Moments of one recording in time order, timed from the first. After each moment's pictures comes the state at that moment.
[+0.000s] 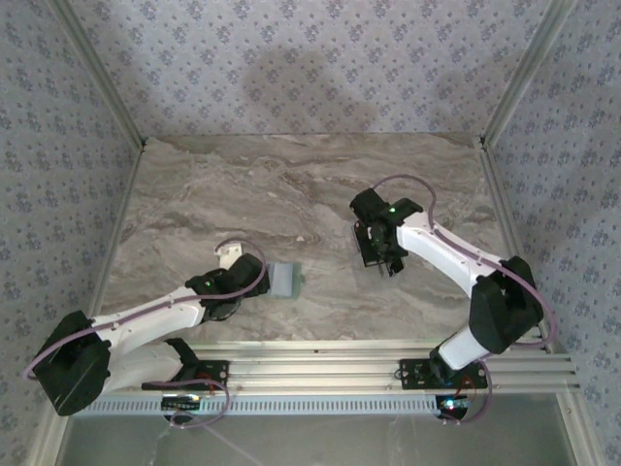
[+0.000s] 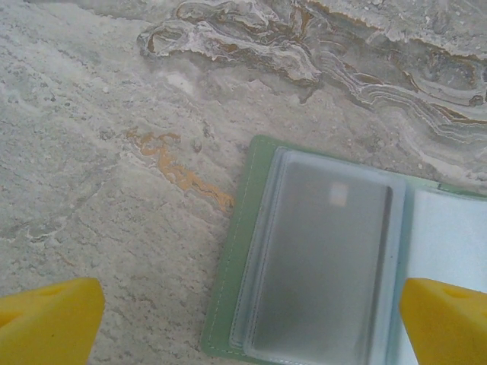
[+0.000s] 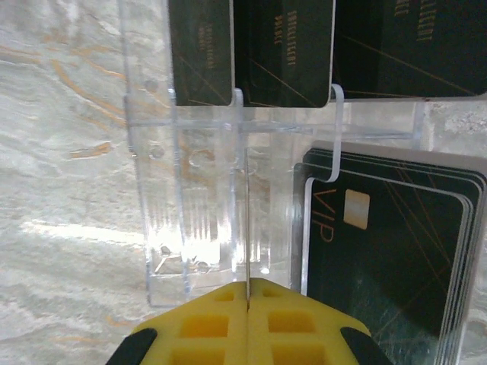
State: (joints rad) left arm -0.83 1.11 0.52 -0.45 -0.51 -0.86; right arm 0.58 1.51 1.18 -1.05 0.14 0.37
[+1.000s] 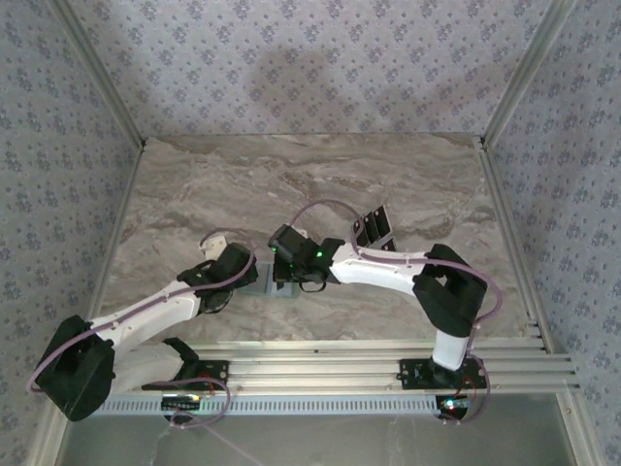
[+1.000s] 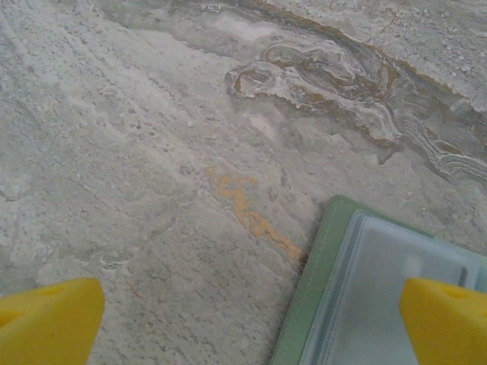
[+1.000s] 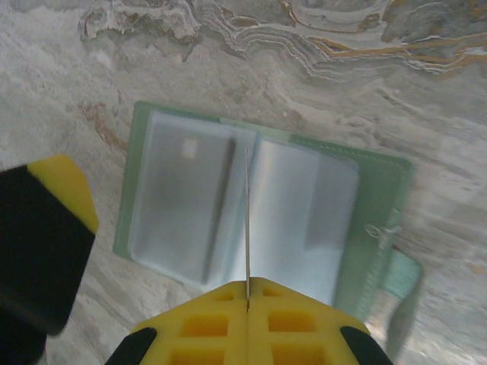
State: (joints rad) left arm -0.68 1.11 0.53 -0.46 -0.52 -0.86; right arm 1.04 1.80 1.24 -0.39 0.07 0.94
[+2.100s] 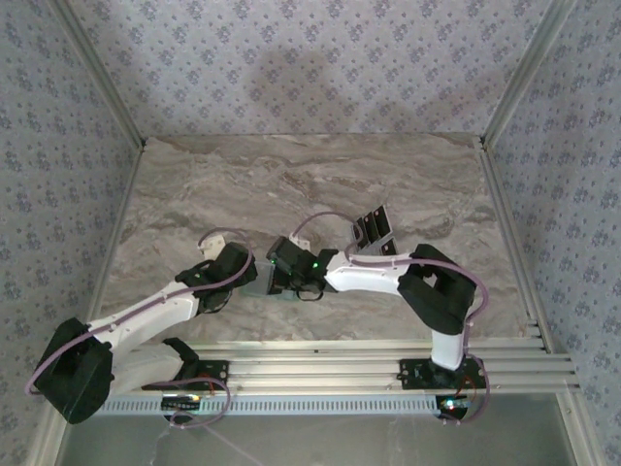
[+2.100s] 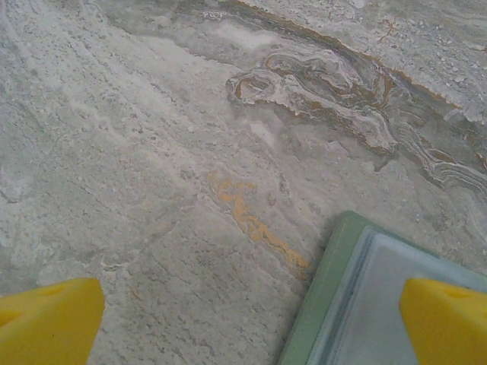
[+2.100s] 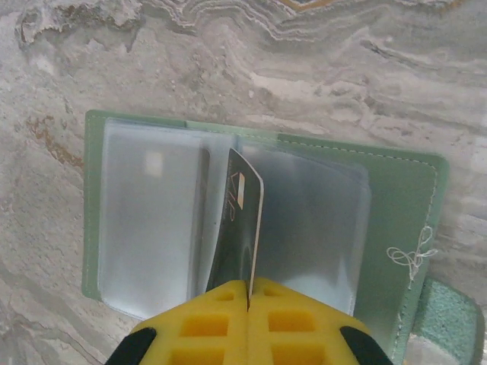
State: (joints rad) left arm -0.67 1.09 0.53 -0.46 -0.52 -0.86; right arm 1.06 1.84 1.14 -0.28 0.11 1.06
